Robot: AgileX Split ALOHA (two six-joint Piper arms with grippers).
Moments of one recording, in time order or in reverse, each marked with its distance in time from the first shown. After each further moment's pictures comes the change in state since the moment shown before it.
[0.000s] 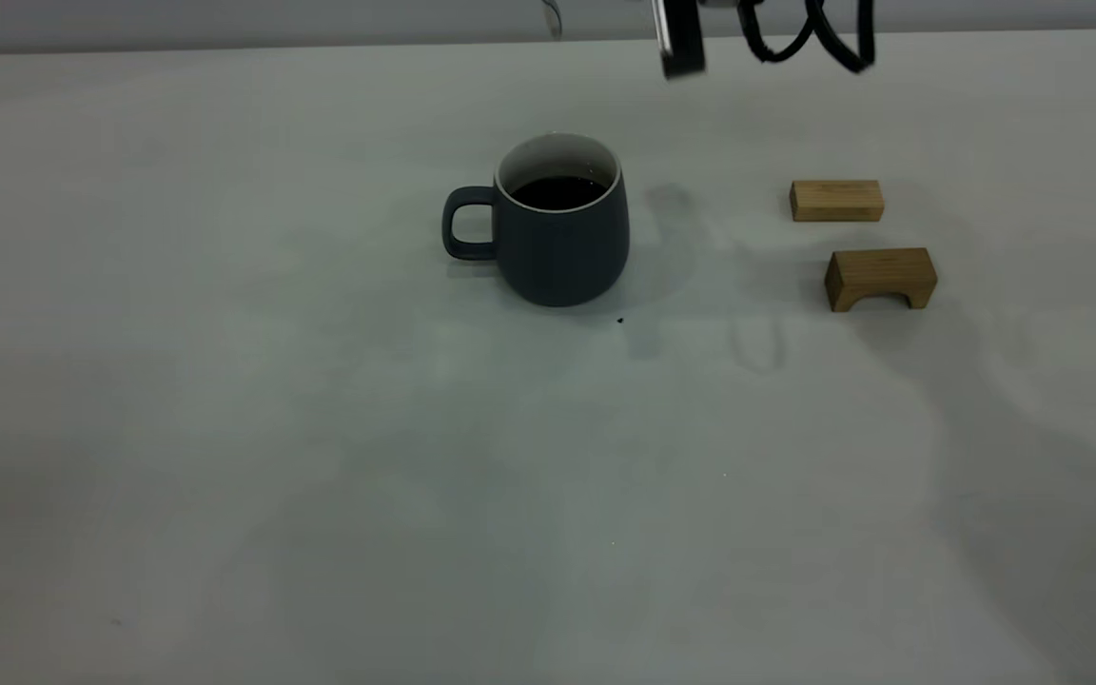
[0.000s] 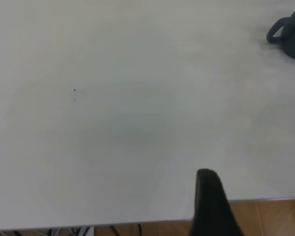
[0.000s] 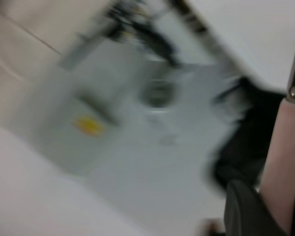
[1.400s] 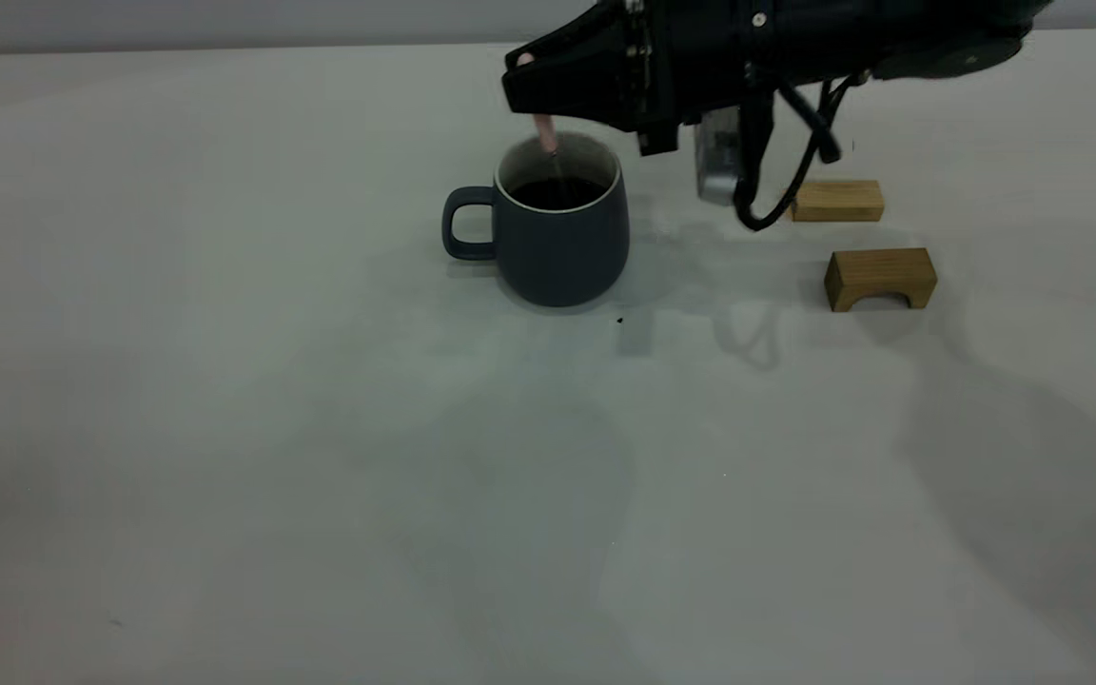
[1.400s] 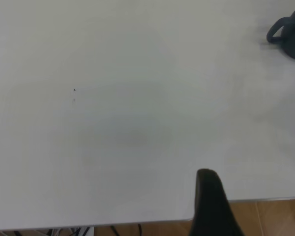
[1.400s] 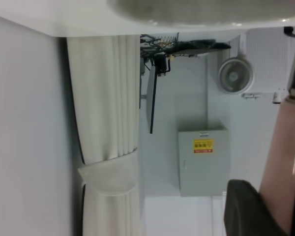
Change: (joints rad) left arm 0.000 0.000 0.000 0.000 0.001 0.000; right arm -0.014 0.264 -0.132 0.051 -0.008 0.587
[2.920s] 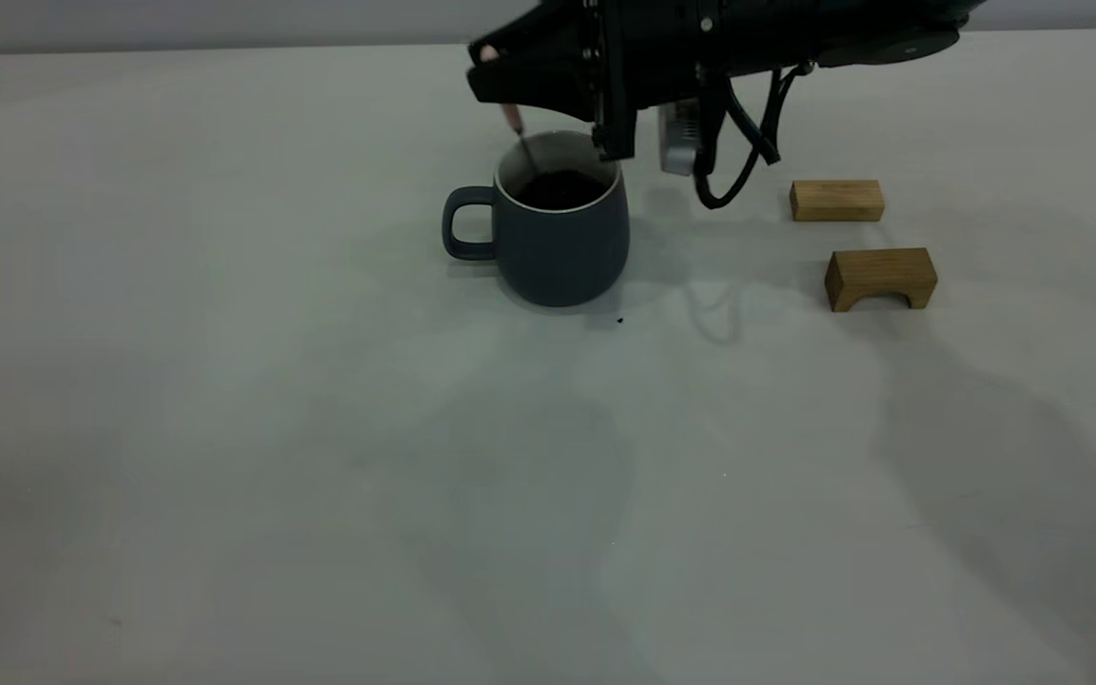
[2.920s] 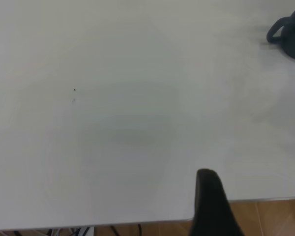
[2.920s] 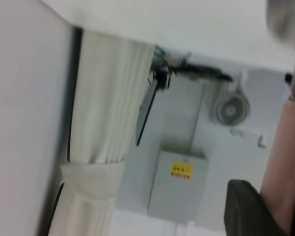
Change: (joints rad) left arm 0.000 0.000 0.000 0.000 0.000 0.000; right arm 0.022 0.065 -0.147 -0.008 -0.096 -0.177
